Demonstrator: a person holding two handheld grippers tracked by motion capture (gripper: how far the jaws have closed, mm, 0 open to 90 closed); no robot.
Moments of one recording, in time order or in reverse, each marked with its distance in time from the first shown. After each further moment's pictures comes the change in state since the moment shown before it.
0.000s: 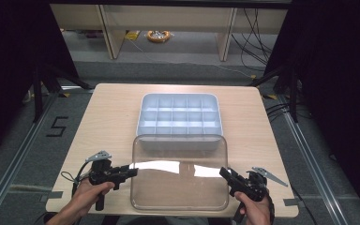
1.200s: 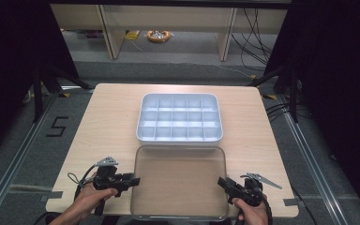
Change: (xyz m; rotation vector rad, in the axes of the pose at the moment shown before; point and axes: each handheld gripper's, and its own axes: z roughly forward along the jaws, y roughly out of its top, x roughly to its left) left arm 0.000 -0.014 0.012 0.121 0.003 0.045; right arm -0.010 -0.020 0.008 0.133 -0.050 0.053
